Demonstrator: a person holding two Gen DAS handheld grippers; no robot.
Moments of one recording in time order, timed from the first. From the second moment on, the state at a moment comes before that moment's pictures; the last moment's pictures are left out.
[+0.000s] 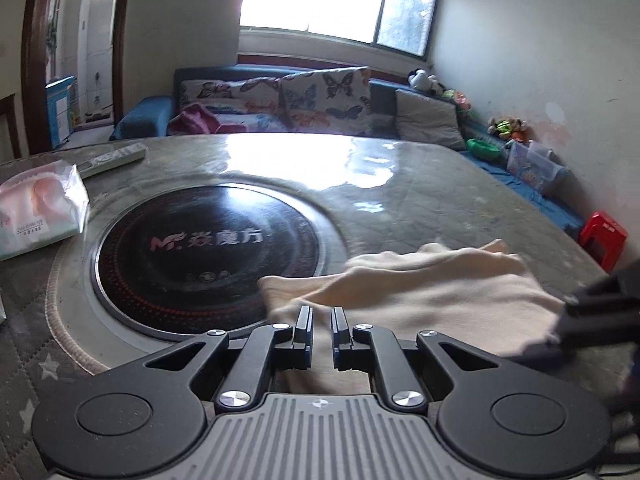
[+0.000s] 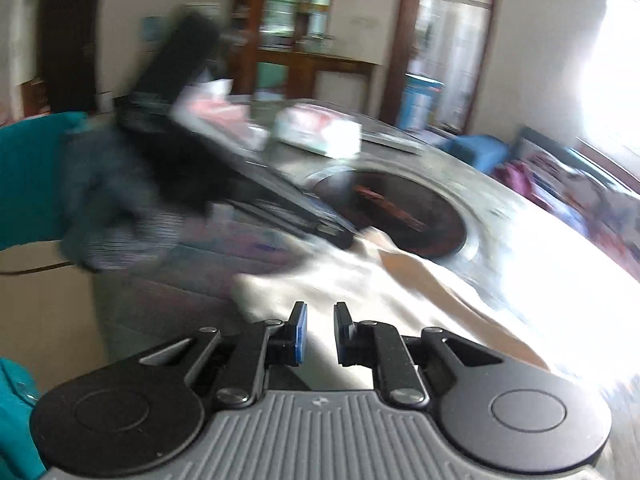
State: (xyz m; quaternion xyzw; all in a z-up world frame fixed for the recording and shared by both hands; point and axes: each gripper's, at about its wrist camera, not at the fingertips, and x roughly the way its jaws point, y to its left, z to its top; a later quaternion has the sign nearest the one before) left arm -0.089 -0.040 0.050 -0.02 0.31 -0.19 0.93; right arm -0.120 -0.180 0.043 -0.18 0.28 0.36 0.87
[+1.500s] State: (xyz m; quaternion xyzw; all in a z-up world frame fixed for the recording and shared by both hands) left arm -0.106 -0.101 0.040 0.03 0.34 -0.25 0.91; right arm -0.095 -0.270 0.039 -0.14 0.32 0.22 0.91
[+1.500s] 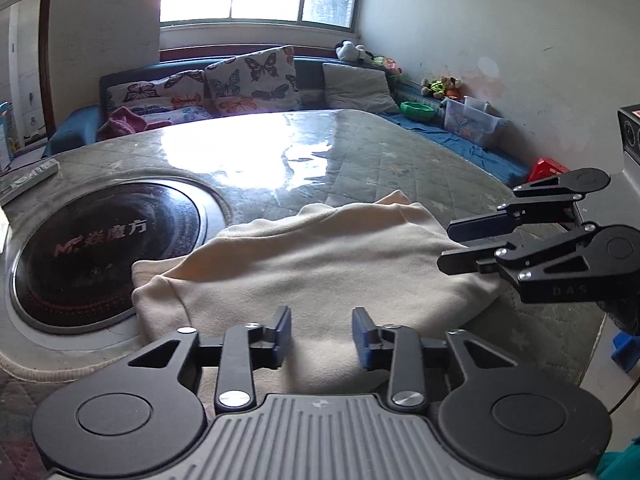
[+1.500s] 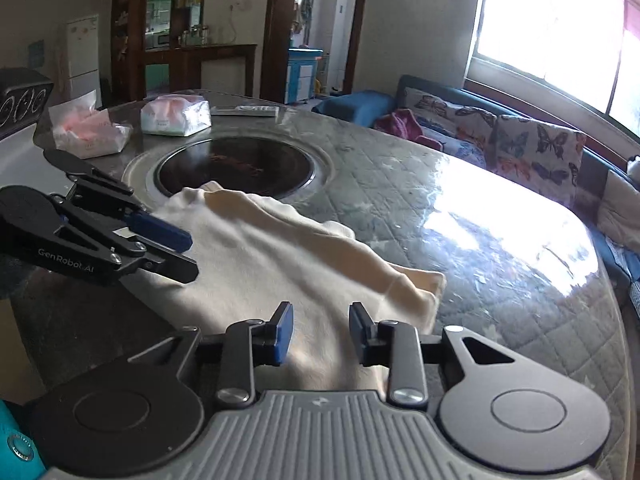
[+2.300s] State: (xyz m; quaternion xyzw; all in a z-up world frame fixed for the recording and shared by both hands) left arm -0.102 -0.059 0.047 -0.01 0.34 -0.16 0.93; right arm -0.109 -0.203 0.035 -0.19 0.31 0.31 0.88
